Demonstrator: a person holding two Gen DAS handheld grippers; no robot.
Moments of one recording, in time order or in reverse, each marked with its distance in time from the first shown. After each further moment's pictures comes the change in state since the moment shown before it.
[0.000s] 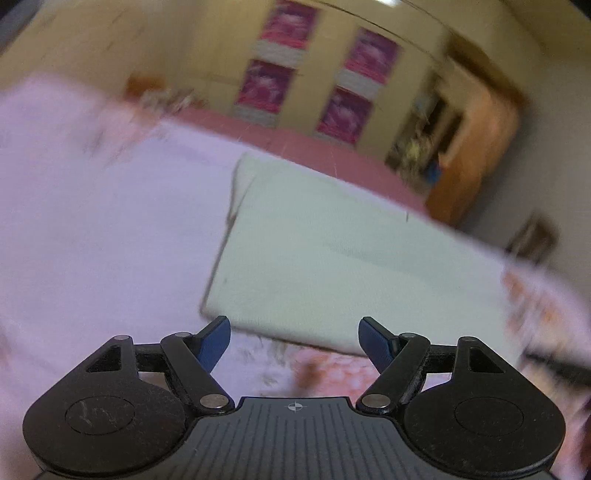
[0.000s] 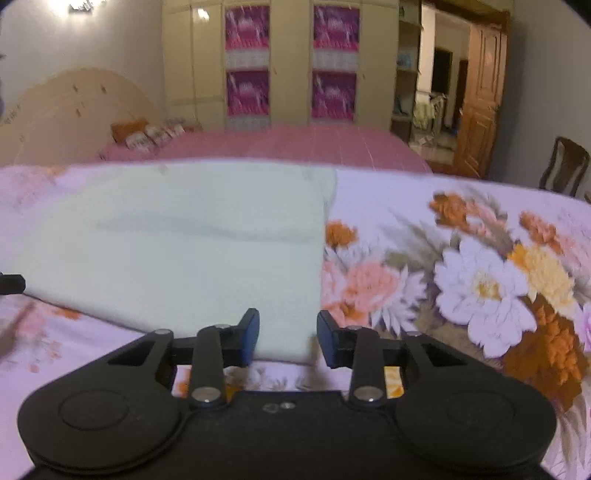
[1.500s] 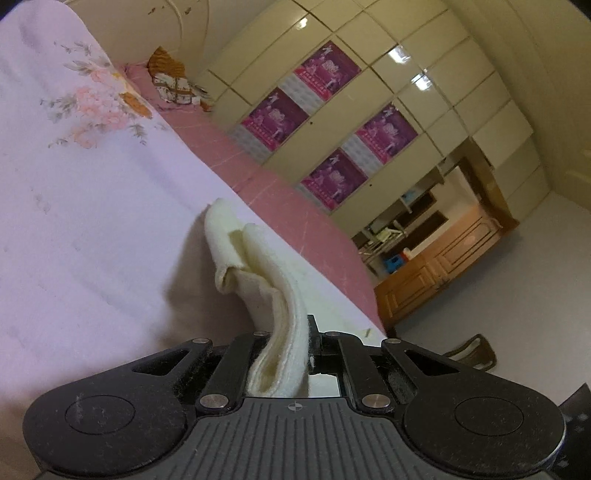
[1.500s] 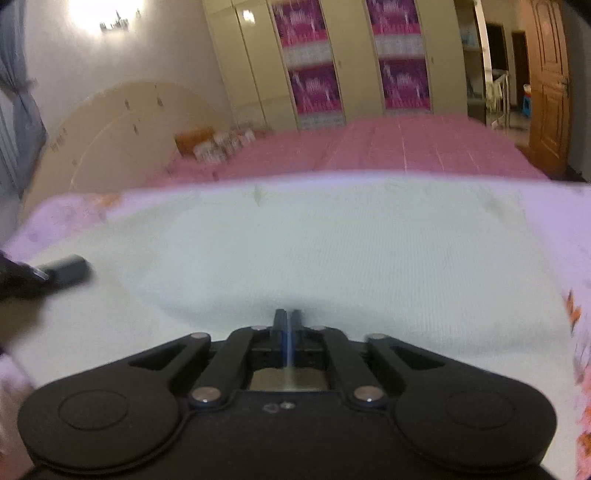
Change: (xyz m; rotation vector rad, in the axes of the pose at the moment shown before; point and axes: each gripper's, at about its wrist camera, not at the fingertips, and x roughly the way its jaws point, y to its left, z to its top) left arm 0.092 0.008 0.095 -0.287 -0.143 -0.171; right arm 0.115 0.089 0.078 0.080 -0.060 0.275
